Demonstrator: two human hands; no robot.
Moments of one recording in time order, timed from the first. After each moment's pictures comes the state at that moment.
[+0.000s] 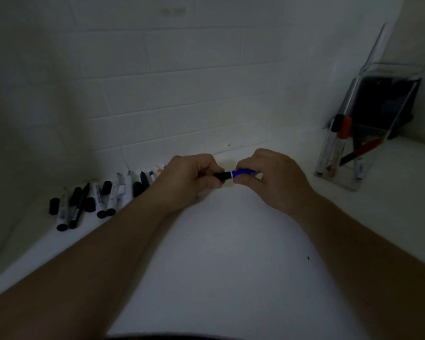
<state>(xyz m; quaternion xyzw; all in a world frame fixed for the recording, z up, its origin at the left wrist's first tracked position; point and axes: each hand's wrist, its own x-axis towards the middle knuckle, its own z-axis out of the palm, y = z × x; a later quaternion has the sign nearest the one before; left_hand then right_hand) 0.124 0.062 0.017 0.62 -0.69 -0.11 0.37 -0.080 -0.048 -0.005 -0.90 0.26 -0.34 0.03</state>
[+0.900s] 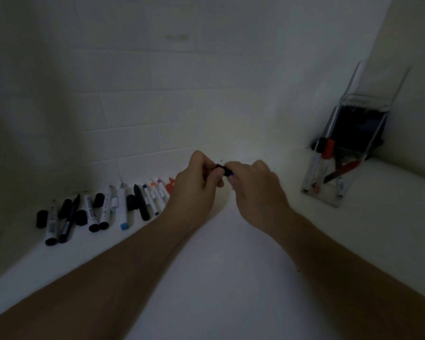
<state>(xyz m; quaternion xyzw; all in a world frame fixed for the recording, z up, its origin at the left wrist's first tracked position) 0.088 0.055 0.010 0.59 -0.59 -0.06 0.54 -0.060 -0.008 0.017 -0.88 0.34 -0.32 -0.04</state>
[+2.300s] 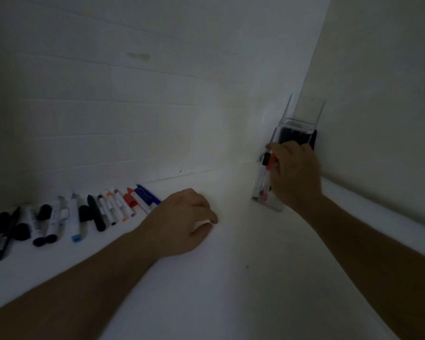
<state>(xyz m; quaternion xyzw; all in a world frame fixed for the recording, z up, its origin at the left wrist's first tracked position) 0.067 0.061 -0.005 0.42 -0.84 0.09 0.32 -0.192 -0.044 0.078 -0.78 0.49 -0.33 -0.22</state>
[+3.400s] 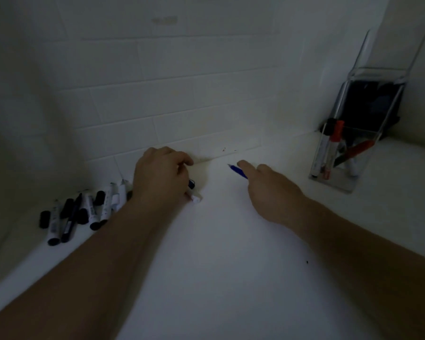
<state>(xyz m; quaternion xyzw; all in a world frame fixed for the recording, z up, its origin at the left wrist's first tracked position) 0.155 0.044 0.009 0.74 -0.59 0.16 0.29 -0.078 -0.036 -0.009 -0.90 0.41 -0.15 0.03</state>
